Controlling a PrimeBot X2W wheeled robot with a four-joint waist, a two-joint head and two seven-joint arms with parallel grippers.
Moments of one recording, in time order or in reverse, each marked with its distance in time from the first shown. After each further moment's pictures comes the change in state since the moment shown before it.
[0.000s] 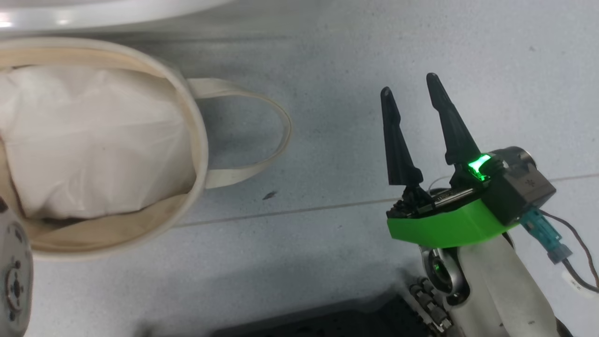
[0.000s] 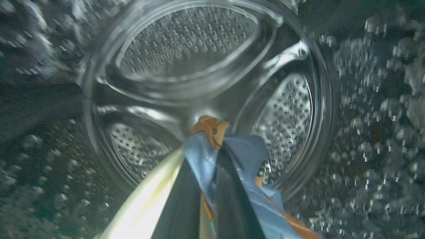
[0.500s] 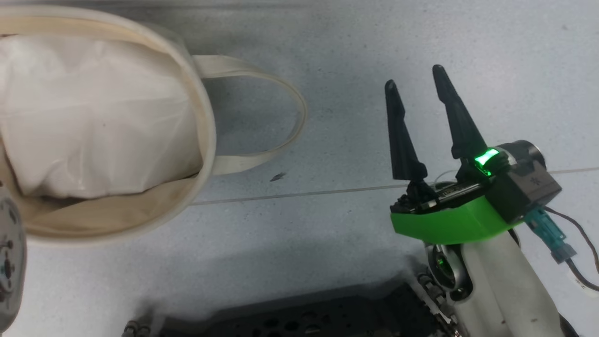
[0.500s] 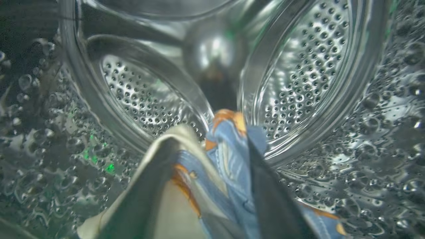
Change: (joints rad) left arm -0.127 -0.011 -0.042 0.213 -0.034 0.042 0.000; right arm -0.009 0.000 -0.010 -0.010 -0.035 0.000 0.000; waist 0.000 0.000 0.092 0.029
